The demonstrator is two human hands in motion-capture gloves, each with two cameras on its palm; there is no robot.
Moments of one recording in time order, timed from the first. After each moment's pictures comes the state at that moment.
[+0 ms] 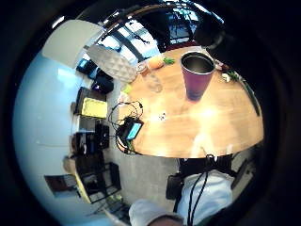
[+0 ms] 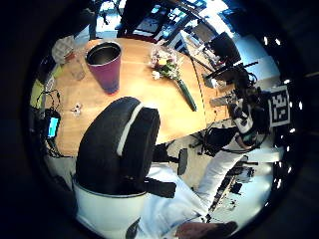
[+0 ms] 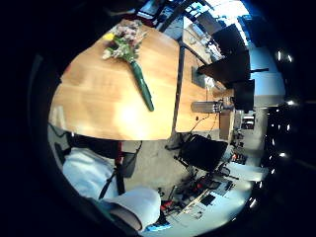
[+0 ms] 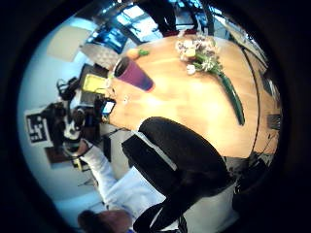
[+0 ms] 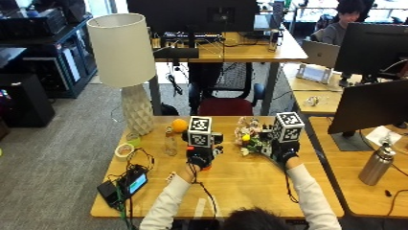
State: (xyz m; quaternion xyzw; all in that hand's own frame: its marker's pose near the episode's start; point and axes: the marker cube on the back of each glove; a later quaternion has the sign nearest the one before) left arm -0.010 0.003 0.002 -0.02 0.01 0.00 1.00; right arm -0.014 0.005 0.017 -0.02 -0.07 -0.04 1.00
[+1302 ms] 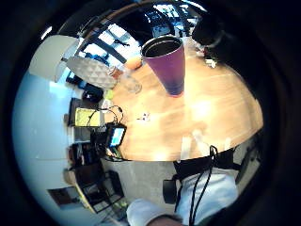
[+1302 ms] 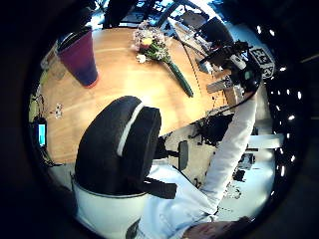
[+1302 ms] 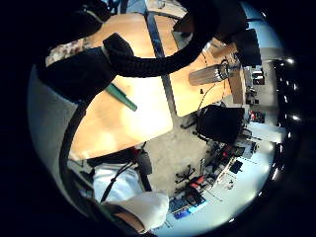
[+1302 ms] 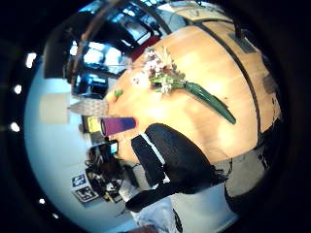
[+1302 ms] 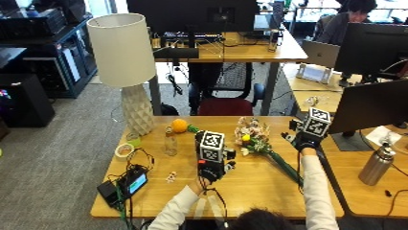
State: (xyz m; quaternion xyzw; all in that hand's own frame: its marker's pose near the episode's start) left arm 0.041 0.017 0.067 -0.02 0.02 0.07 1.00; right arm 0.132 -0.065 0.076 -0.06 -0.11 0.21 0.97
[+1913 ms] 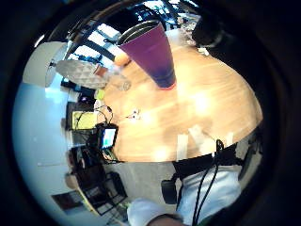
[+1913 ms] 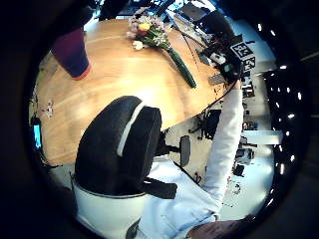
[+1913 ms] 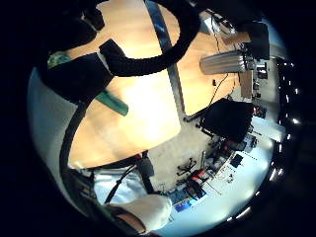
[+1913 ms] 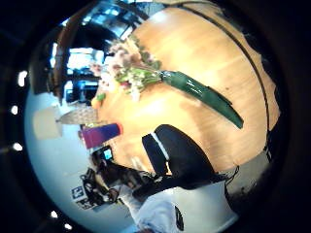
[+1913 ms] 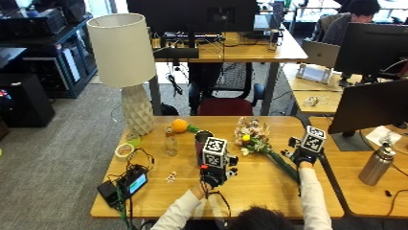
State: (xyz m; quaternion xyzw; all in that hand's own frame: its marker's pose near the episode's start) left arm 0.059 0.030 0.098 -0.05 0.04 0.09 0.99; right arm 0.146 -0.060 0.185 -0.13 -0.11 0.24 0.96
